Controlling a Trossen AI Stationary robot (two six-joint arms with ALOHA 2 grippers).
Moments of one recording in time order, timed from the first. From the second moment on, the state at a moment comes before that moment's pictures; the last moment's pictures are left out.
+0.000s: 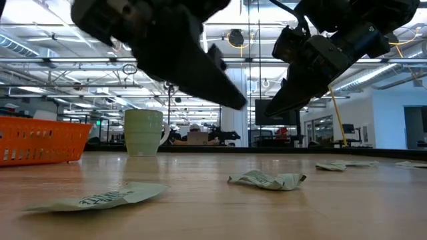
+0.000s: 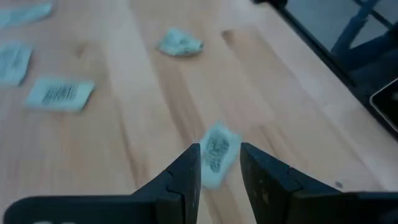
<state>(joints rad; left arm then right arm) -0.35 1.90 1.08 0.15 0.09 0.02 0.11 1.42 0.59 0.17 0.10 0.25</state>
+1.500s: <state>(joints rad) -0.30 1.90 1.08 0.01 0.02 0.08 0.11 1.42 0.59 0.17 0.10 0.24</state>
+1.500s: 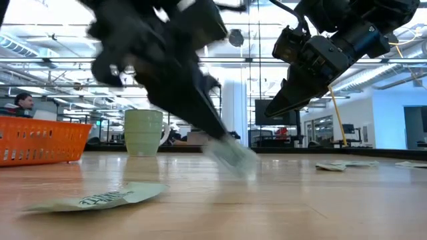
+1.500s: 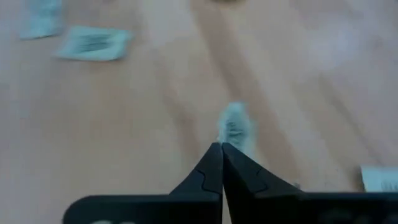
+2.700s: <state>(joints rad) -0.52 1.43 1.00 -1.28 -0.23 -1.04 0.11 1.42 0.59 0.13 0.10 0.28</state>
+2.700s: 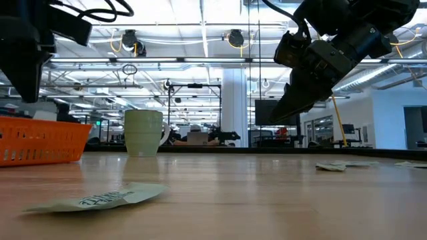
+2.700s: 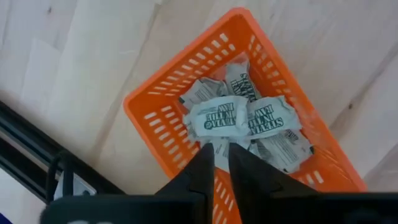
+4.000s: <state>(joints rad) -0.39 1.84 1.02 -0.02 0.21 -0.23 0.13 1.42 0.59 0.13 0.10 0.25</state>
